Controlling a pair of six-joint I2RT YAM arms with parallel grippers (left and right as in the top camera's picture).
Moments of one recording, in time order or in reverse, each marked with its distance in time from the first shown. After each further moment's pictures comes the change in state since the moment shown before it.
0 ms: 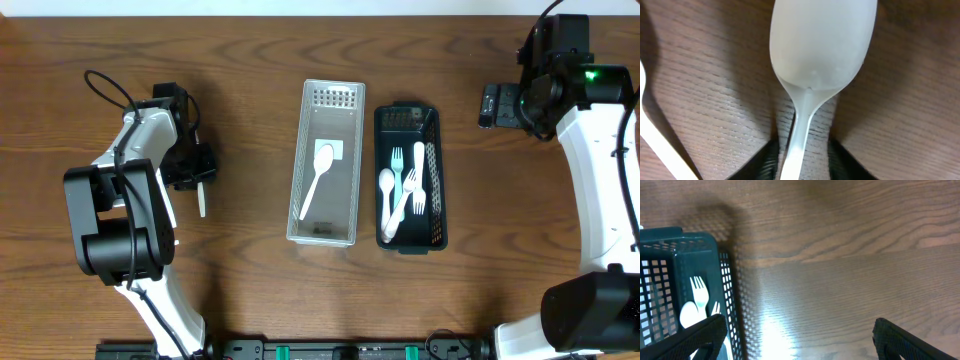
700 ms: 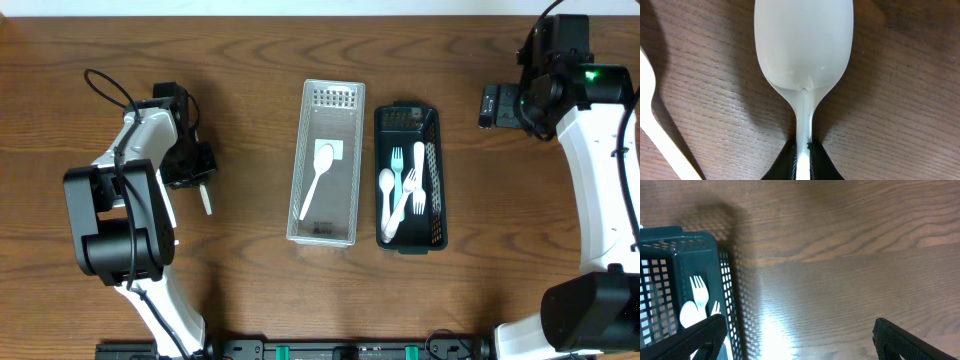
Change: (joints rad) left arm -0.001 -0.002 0.000 0.008 -0.017 0.003; right arm 0.000 0.000 0.000 -0.003 0.000 0.000
